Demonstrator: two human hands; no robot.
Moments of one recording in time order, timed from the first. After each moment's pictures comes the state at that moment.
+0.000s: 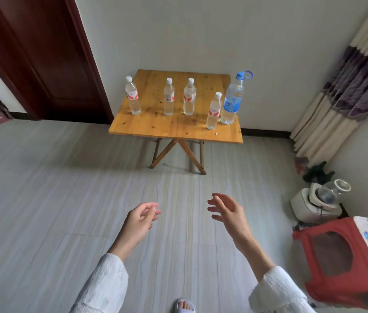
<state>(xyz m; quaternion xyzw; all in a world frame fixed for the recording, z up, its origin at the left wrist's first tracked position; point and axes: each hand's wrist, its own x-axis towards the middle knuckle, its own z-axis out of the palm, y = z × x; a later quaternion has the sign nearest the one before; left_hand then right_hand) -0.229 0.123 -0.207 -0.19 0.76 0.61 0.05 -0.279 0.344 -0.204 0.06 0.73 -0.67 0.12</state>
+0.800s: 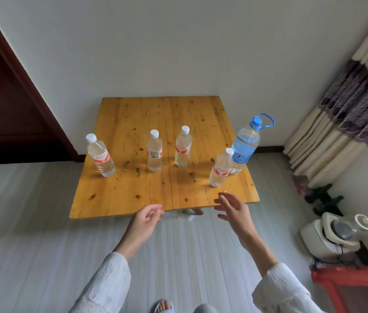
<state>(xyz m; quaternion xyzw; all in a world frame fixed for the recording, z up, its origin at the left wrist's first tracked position) -0.669 0.015 -0.230 -0.09 0.79 0.59 0.13 -0.682 0.250 -0.212 0.15 0.75 -0.65 0.04</state>
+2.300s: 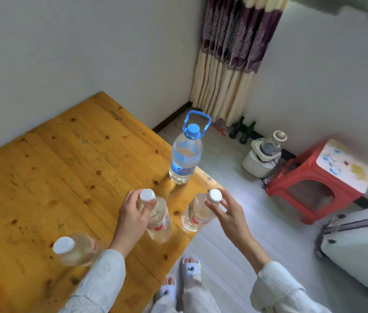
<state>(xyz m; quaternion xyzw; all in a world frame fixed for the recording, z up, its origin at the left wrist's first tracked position) -0.979 0.116 -0.252 0.23 0.83 0.48 0.19 -0.823 0.284 -0.254 0.35 0.74 -0.55 -0.17</state>
